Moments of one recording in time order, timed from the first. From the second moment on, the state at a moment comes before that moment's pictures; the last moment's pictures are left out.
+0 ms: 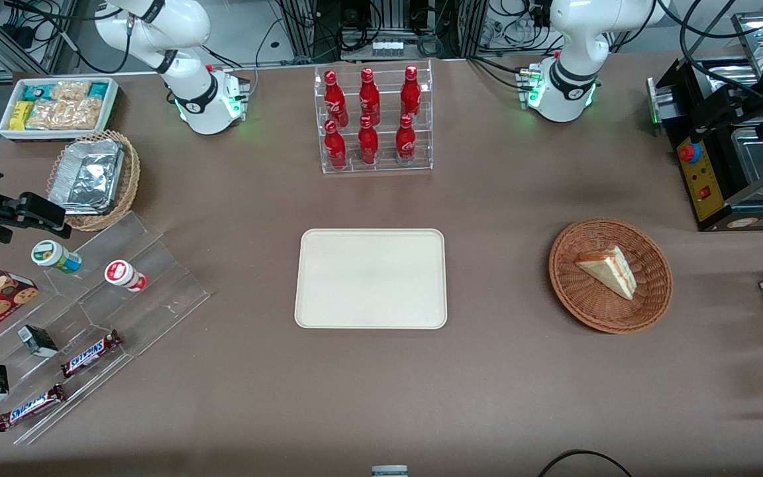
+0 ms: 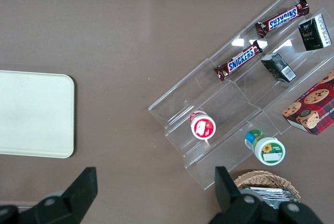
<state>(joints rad) 0.05 -0.10 -0.09 -1.50 0.01 1.34 -0.06</state>
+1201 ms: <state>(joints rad) 0.07 0.04 -0.01 -1.54 0.04 1.37 -0.15</state>
